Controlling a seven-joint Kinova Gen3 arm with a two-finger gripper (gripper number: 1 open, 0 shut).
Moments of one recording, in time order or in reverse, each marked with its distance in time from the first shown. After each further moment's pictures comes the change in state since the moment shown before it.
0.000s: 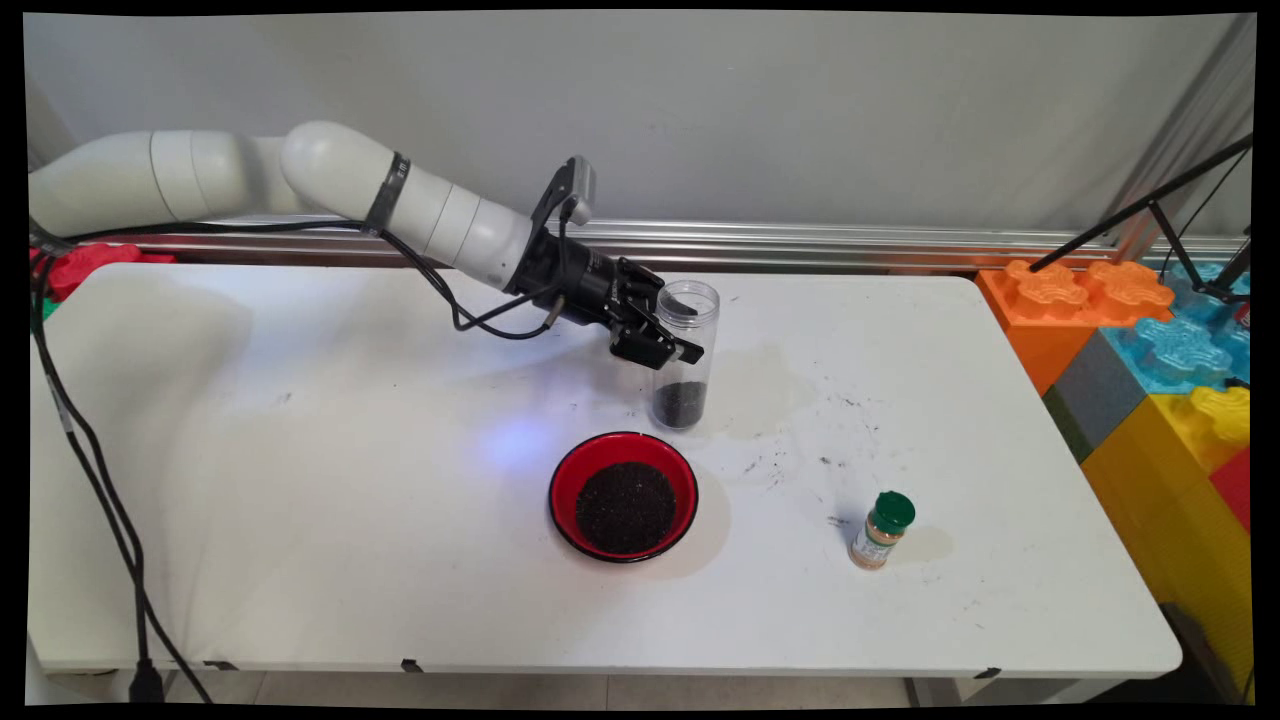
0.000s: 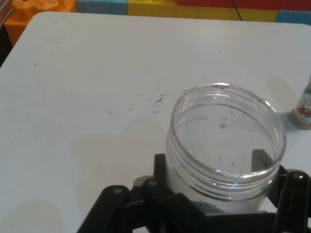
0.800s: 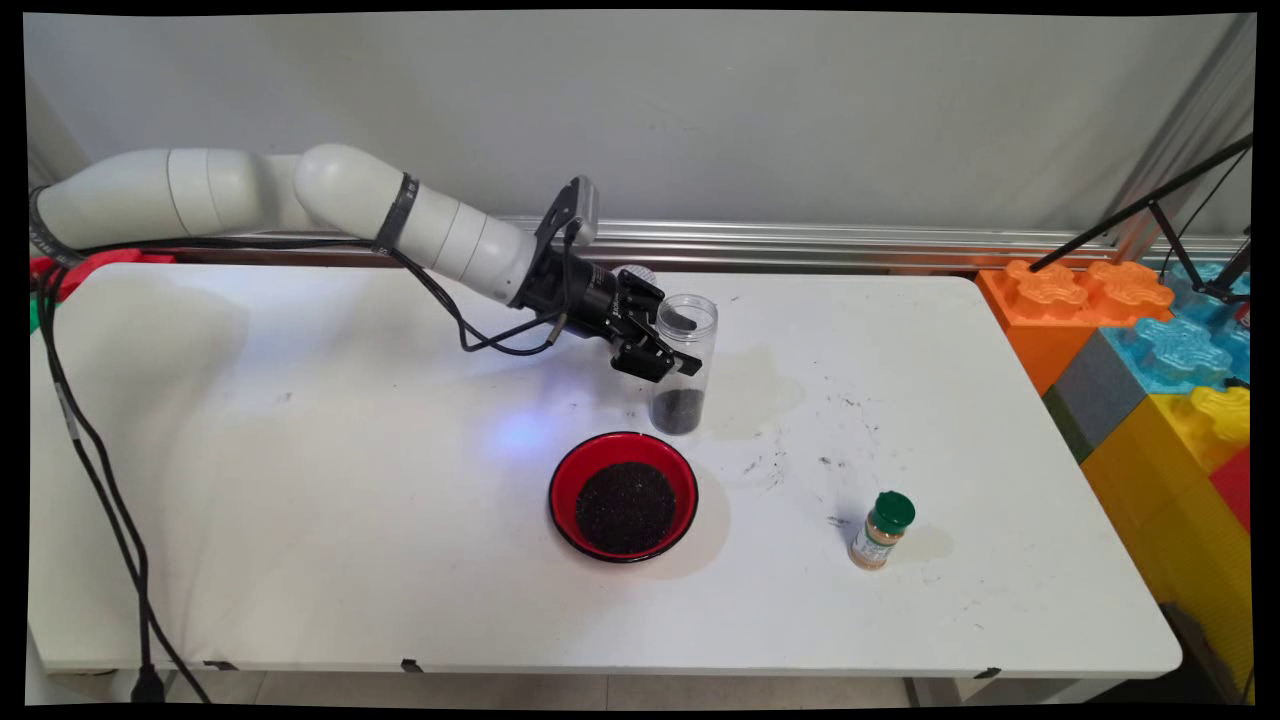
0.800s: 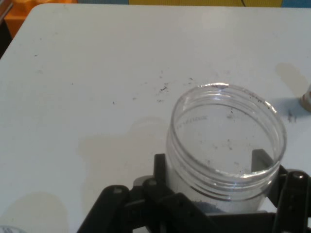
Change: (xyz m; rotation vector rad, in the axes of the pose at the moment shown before) arm -0.016 -0.003 0.012 0.009 -0.010 0.028
